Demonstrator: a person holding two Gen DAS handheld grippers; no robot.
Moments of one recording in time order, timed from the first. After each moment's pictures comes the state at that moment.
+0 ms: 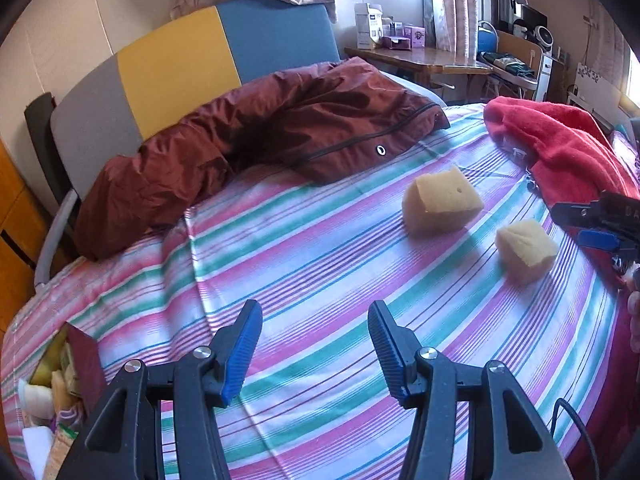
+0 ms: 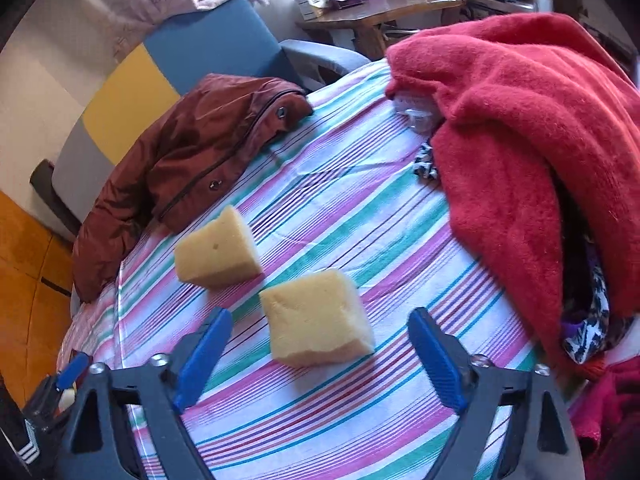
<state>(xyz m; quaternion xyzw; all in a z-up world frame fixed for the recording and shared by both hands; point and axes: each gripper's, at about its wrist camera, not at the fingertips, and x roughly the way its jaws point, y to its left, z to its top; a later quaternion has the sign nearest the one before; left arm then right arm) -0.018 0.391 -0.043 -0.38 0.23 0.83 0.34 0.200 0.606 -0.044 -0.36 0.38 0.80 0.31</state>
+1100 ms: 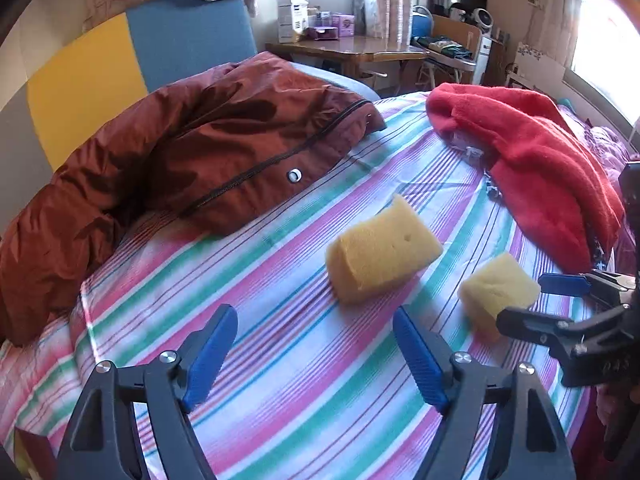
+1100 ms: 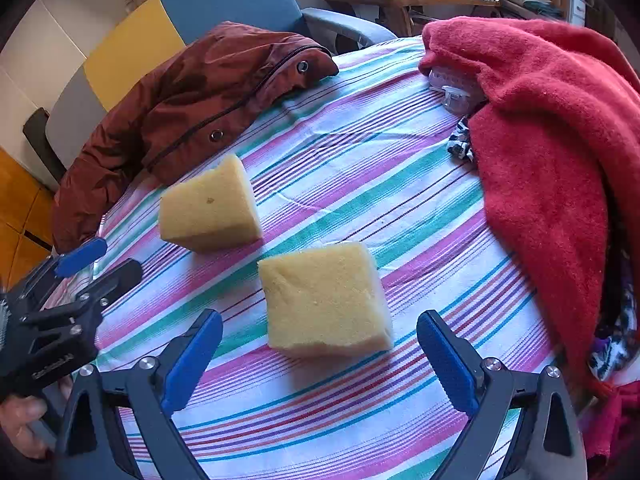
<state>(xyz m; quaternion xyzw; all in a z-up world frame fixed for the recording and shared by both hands) -0.042 0.487 -0.062 -0.39 0.25 0.76 0.46 0.170 0.593 -0.070 -0.43 0.33 0.80 0.28</state>
